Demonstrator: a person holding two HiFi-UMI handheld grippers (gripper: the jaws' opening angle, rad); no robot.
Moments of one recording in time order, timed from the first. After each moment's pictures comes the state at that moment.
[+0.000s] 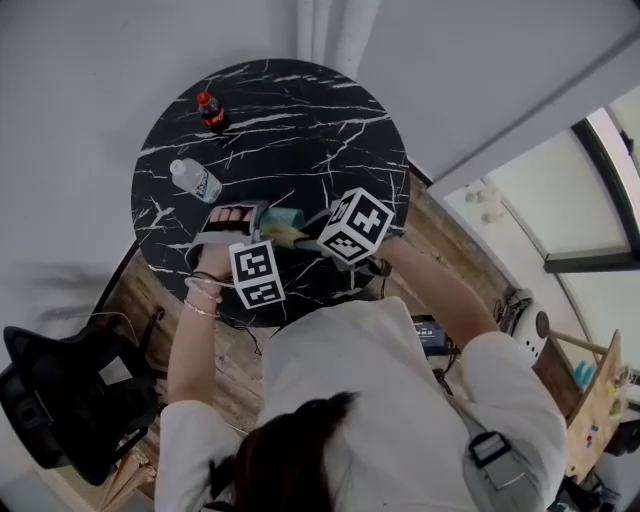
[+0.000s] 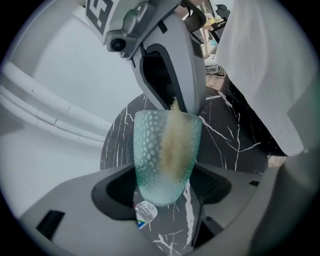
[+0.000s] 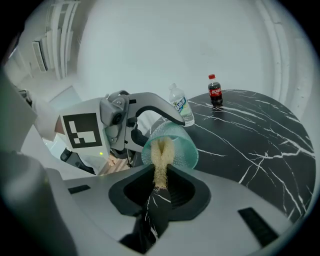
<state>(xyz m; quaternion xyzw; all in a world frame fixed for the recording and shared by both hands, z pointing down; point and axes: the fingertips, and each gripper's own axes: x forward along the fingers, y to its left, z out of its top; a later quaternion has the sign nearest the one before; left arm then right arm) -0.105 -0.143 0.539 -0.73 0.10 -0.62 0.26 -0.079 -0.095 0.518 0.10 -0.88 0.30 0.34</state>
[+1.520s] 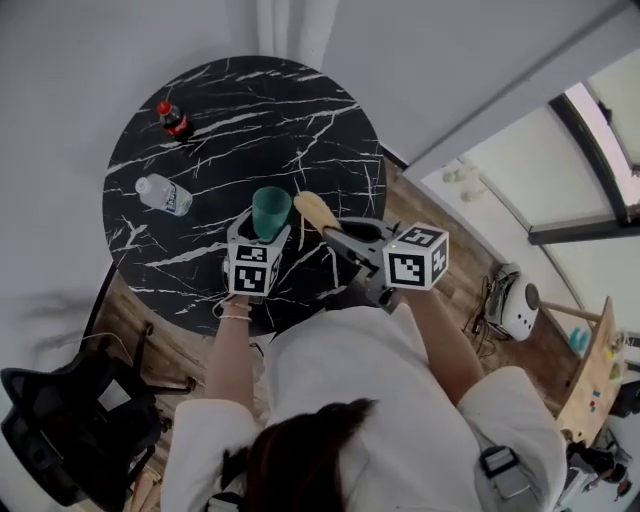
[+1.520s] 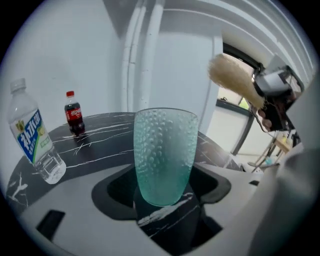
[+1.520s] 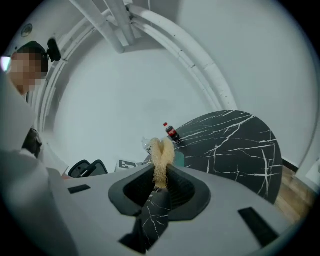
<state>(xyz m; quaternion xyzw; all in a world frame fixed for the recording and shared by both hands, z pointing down) -0.058 -0.170 0.598 -0.86 0.36 -0.30 -0.18 0.028 -0.100 0.467 0.35 -0.85 0.39 0.05</state>
